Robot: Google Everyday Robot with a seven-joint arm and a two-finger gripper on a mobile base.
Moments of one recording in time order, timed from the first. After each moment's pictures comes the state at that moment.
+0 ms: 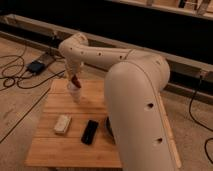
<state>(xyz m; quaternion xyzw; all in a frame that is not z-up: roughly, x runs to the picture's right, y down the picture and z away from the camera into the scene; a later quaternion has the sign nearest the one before) -0.177 -0.066 0.839 -0.24 0.03 0.53 0.81</state>
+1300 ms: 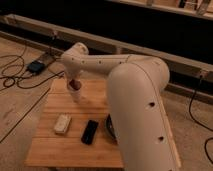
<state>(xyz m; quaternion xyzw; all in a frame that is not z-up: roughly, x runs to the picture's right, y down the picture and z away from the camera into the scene) -0.196 -0.049 0.865 -0.22 -0.02 0.54 0.81</state>
